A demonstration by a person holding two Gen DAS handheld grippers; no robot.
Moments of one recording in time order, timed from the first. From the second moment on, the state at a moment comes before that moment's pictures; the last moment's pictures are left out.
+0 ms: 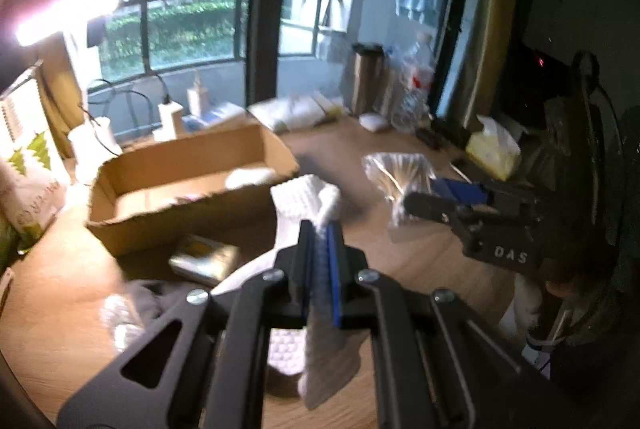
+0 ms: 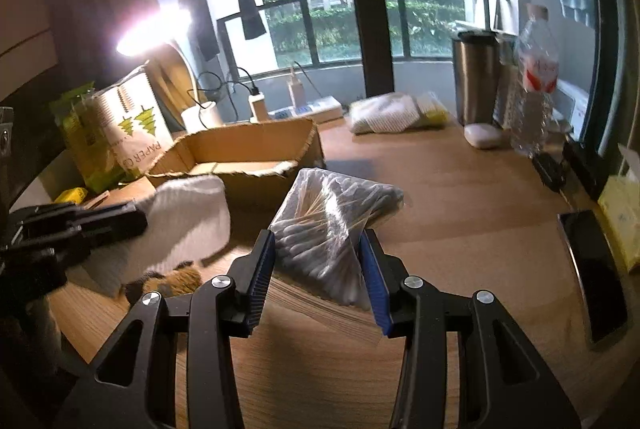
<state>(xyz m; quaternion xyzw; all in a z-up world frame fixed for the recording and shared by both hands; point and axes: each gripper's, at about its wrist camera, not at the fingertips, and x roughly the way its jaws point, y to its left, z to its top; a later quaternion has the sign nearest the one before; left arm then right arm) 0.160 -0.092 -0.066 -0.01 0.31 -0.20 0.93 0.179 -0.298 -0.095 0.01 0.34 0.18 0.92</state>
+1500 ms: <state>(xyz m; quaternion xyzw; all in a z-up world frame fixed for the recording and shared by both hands) 0.264 0.071 -0.057 -0.07 0.22 -0.09 0.97 0.287 -0.152 -0.070 -0.05 0.30 0.27 0.91</state>
